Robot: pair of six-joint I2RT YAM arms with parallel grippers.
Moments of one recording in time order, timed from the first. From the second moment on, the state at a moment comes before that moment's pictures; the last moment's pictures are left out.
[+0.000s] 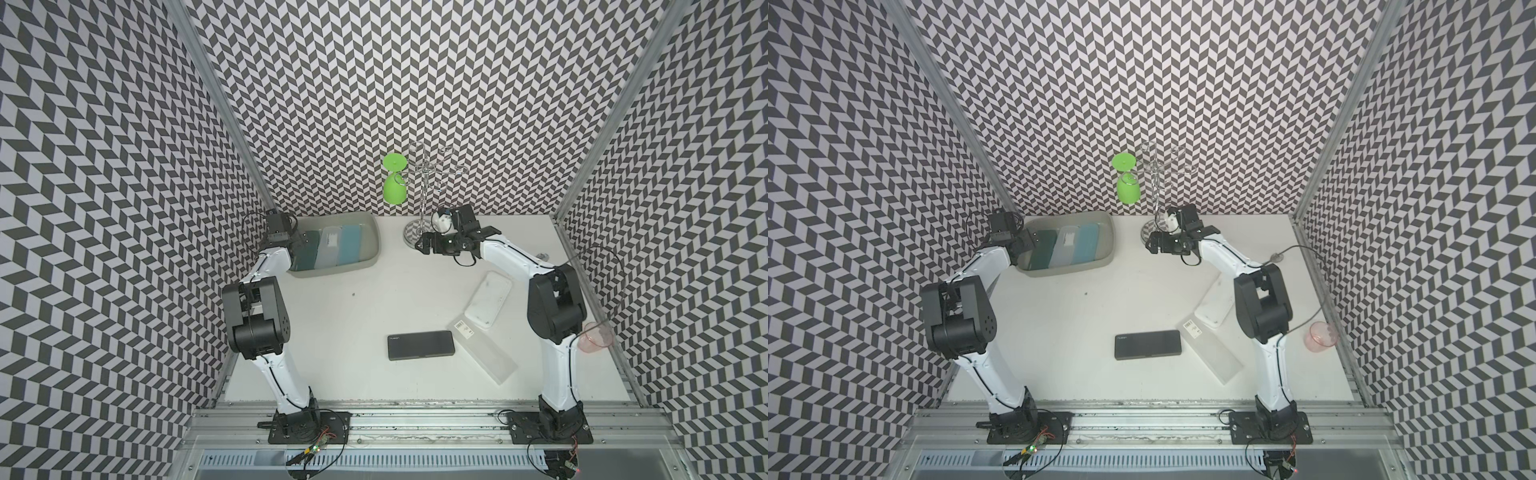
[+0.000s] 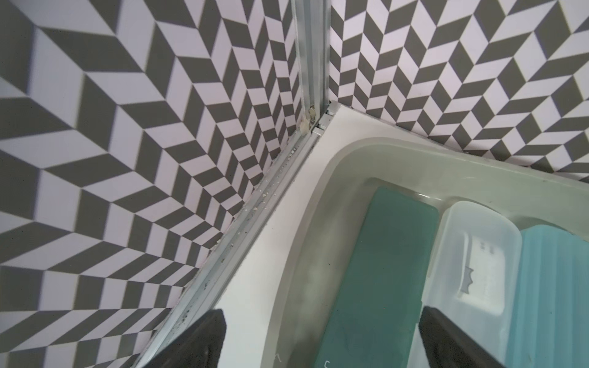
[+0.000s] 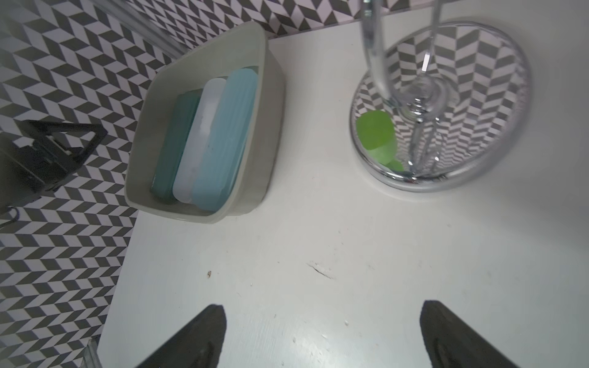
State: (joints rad) left arm 0.21 1.91 1.41 -0.19 -0.20 -0.18; right arm 0.43 2.16 1.82 -0.44 -0.40 0.37
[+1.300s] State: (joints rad) left arm 0.22 1.96 1.41 -0.27 0.02 -0.18; right arm 0.61 2.67 2.33 -0.31 -0.25 0.68
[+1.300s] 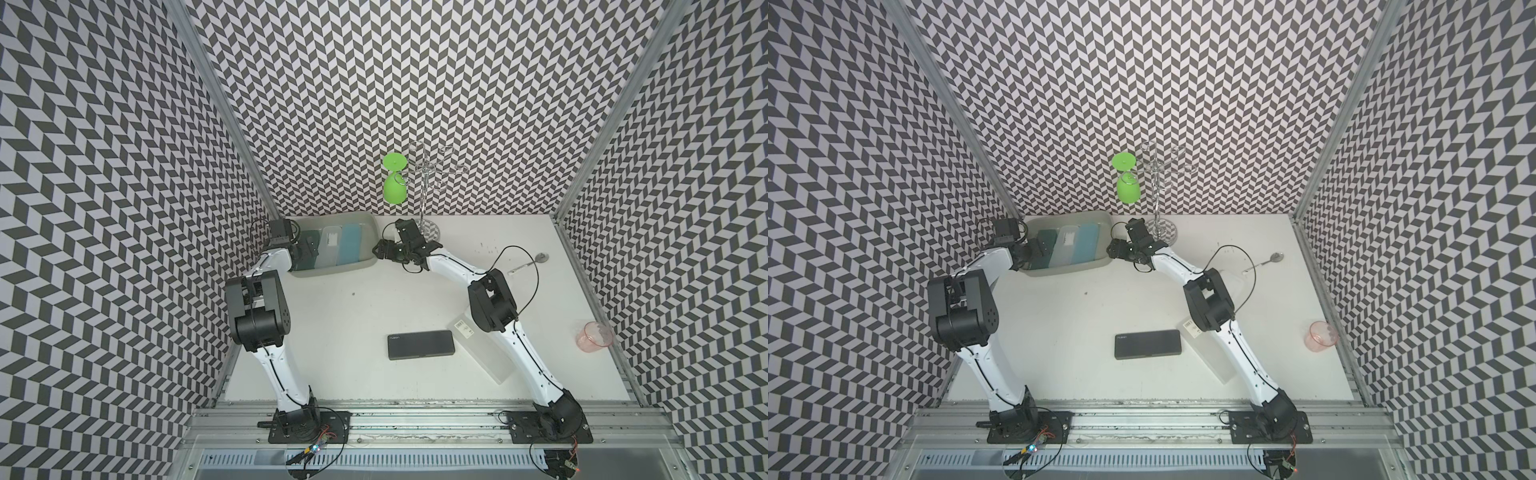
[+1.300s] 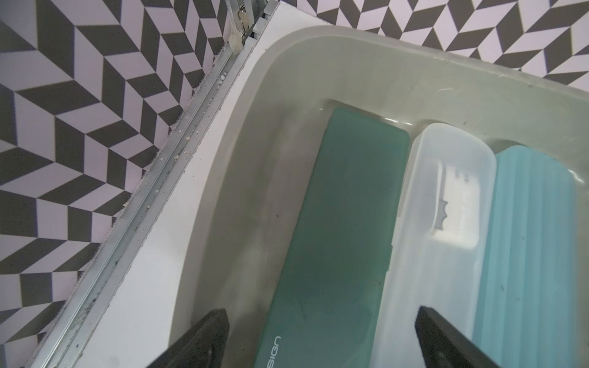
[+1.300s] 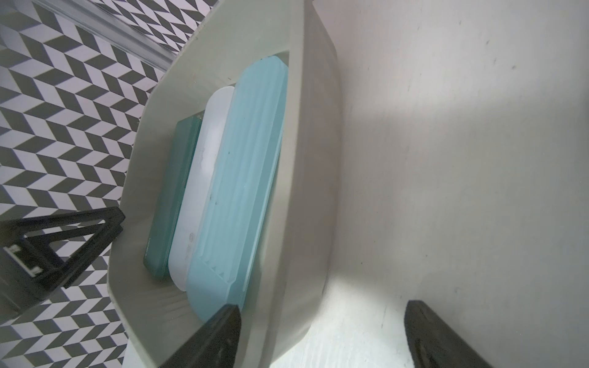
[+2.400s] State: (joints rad) left arm 0.20 1.85 1.41 -0.33 0.07 -0.20; right arm 0.62 2.53 2.16 -0.45 -0.21 0.72
